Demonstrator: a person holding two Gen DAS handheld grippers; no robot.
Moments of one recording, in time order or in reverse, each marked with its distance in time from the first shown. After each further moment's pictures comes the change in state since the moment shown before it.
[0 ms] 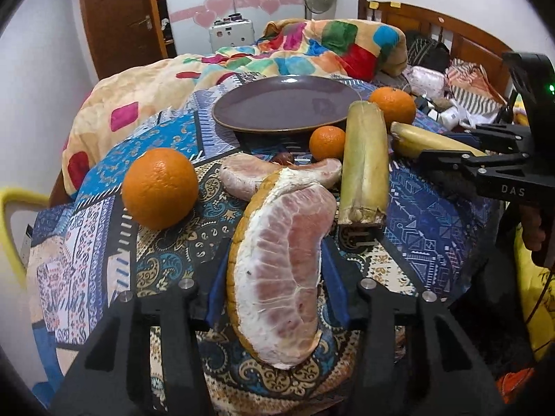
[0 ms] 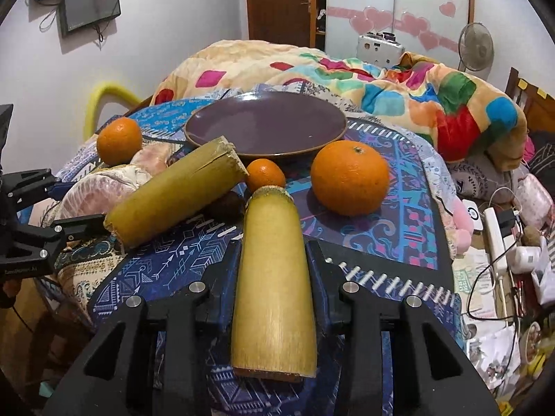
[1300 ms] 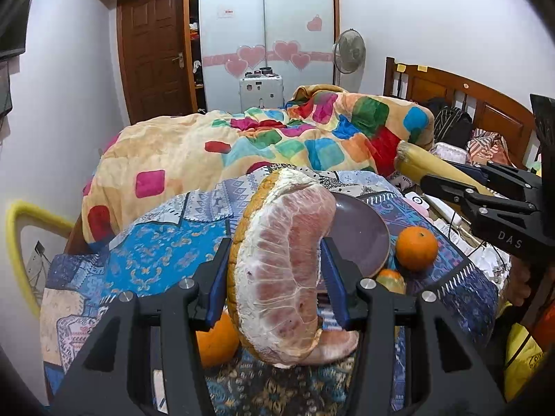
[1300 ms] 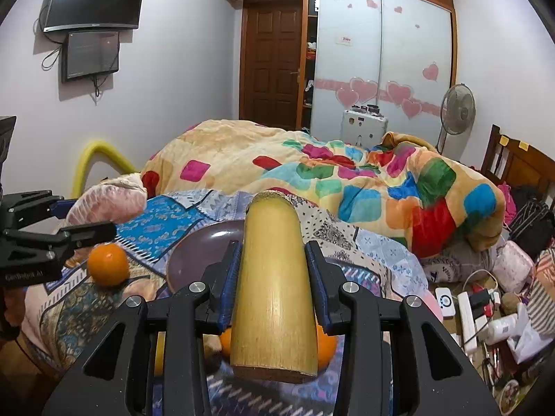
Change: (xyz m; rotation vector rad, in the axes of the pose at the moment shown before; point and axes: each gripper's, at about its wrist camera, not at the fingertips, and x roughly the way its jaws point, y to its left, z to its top) left arm -0.016 0.026 0.117 -0.093 -0.215 0.069; right arm -0.028 -0.012 0.097 -0.036 -0.289 -0.078
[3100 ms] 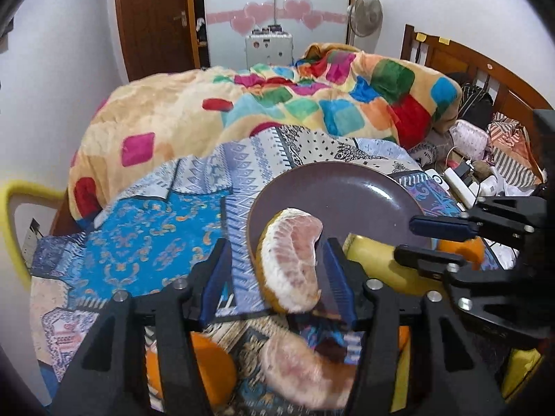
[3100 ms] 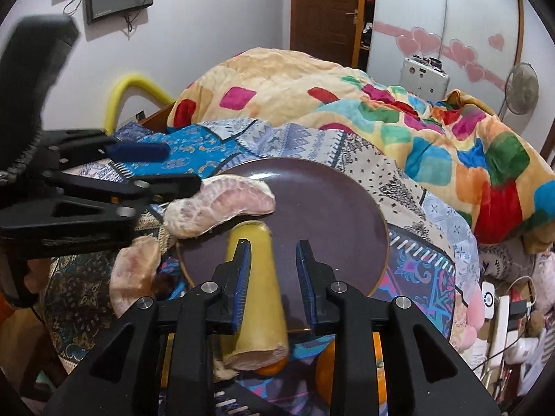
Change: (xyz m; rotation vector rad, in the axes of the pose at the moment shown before) left arm 0.072 0.009 0.005 -0.035 0.170 0.023; right arm 0.079 0.029 -0.012 -0.110 0.290 0.203
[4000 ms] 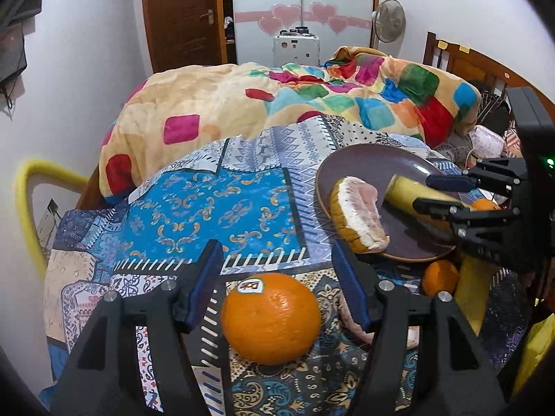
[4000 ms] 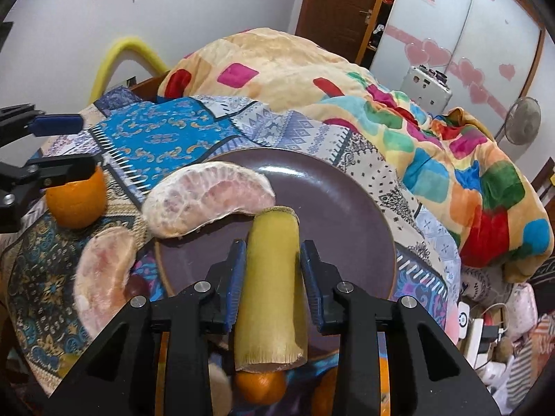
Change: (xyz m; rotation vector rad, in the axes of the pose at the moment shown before) left arm -0.020 0.057 -0.042 -0.065 -0.001 0.066; right arm 0.035 0.015 0.014 -0.125 0.069 -0.121
